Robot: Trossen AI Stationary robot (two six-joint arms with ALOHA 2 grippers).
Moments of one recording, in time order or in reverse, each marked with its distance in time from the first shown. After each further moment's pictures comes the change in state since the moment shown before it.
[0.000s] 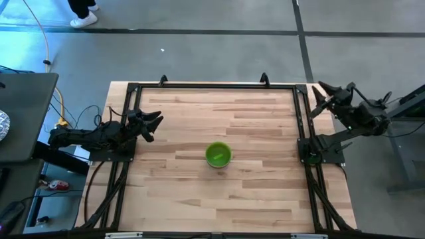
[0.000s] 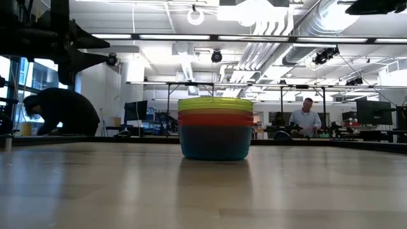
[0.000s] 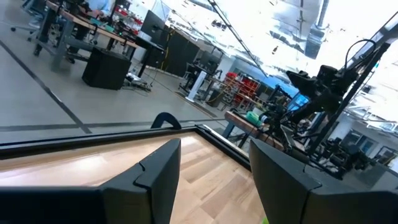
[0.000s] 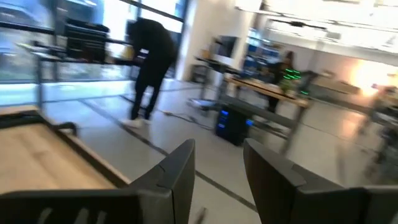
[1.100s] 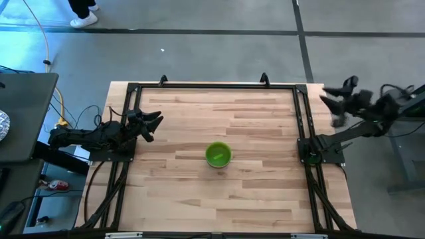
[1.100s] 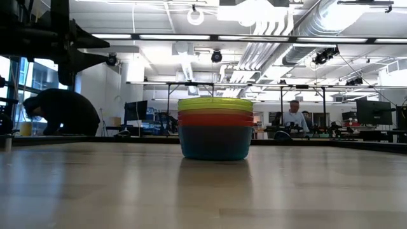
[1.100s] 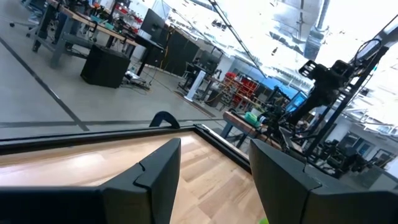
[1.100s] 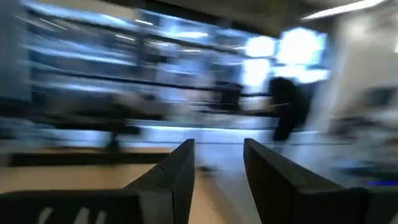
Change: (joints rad) left arm 0.000 0.000 0.000 -0.001 0.000 -0.020; right arm -0.020 -0.009 0.215 -0.148 -0.589 0.014
